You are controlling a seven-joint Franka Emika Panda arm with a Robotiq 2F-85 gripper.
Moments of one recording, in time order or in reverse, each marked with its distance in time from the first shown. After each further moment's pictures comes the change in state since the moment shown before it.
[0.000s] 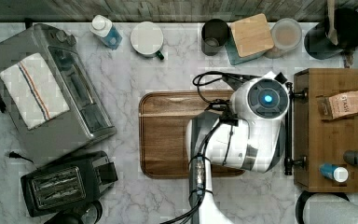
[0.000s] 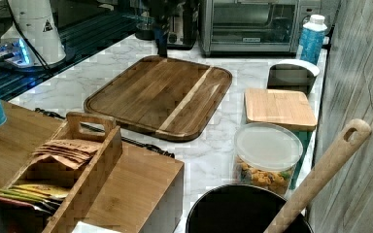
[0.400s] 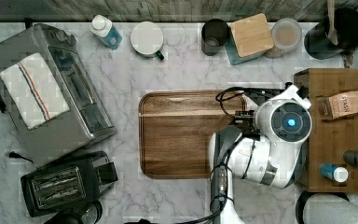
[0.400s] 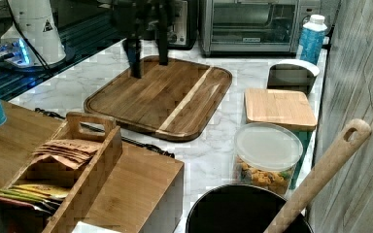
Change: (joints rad) arm -0.048 -0.022 -0.069 -0.100 -0.071 0.146 -0.125
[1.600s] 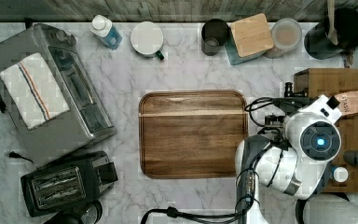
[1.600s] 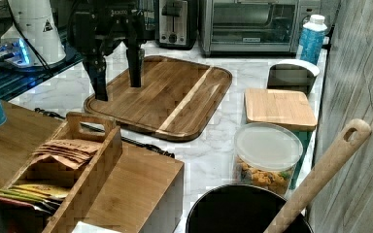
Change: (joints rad) arm -0.079 0.037 -0.063 -0.018 -0.089 0.175 -0.113
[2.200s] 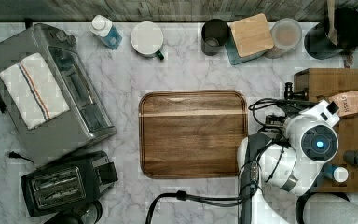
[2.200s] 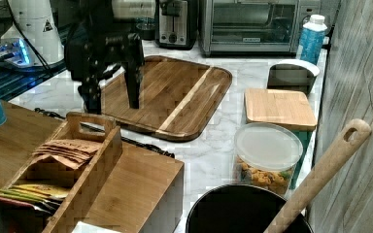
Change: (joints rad) arm 0.038 0.098 -0.070 -0.021 0.098 0.115 -0.001
